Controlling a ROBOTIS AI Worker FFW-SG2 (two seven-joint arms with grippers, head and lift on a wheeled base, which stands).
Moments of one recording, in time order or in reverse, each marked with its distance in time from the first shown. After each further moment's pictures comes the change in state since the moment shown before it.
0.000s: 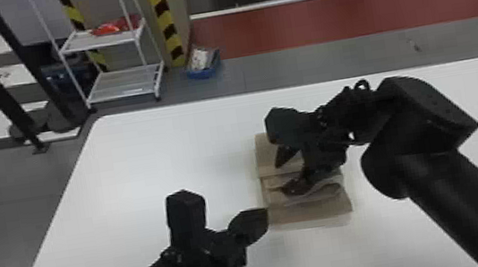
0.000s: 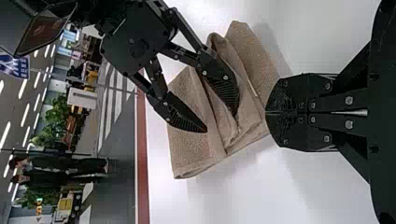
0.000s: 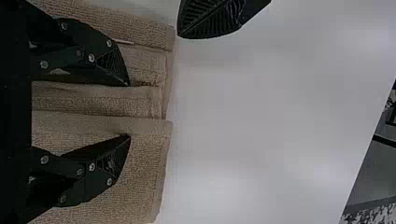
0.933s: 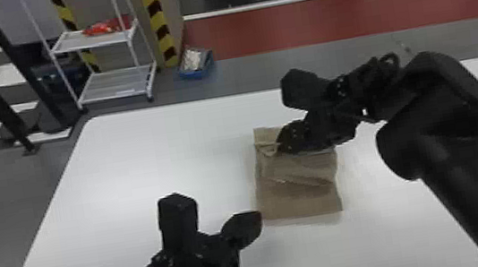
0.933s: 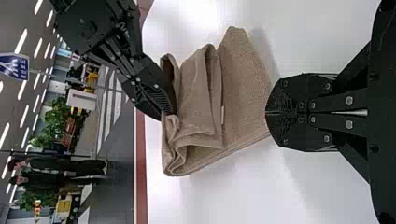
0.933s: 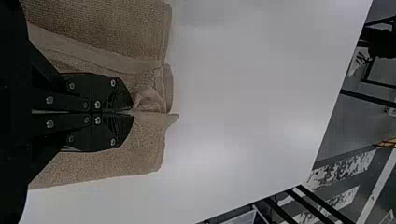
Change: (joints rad) left arm 0.007 0.001 -0.001 -0.004 0.004 0.000 -0.005; right arm 0.035 -0.004 -0.149 -0.138 -0.020 0.022 0.004
